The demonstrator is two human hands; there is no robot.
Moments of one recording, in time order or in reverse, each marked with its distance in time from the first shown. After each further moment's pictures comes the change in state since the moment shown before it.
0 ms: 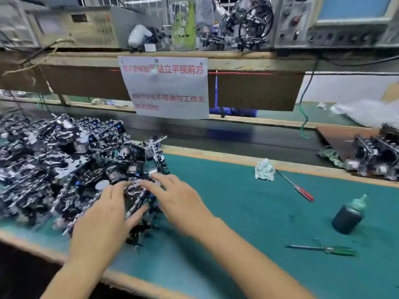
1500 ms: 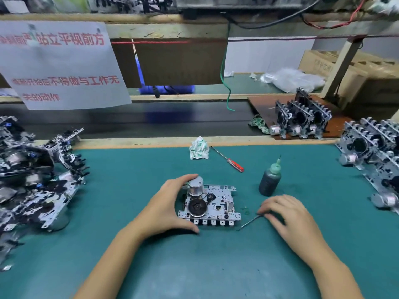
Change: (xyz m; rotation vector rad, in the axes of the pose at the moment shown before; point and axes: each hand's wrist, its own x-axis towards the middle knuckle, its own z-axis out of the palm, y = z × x) left_hand 0.032 0.181 0.104 -0.880 -0.676 0.532; right_hand -0.302 0.123 -0.070 -0.033 0.176 0.787
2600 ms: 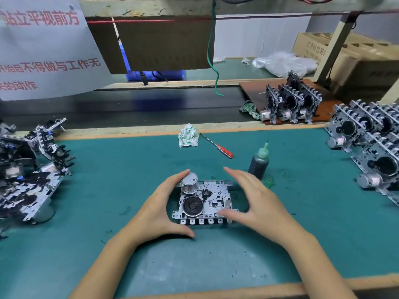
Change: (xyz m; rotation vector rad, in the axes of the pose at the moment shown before) left_hand -0.021 0.010 0.025 -0.130 0.017 0.019; right_hand 0.015 -0.047 -0.008 0.195 -0.294 0.065
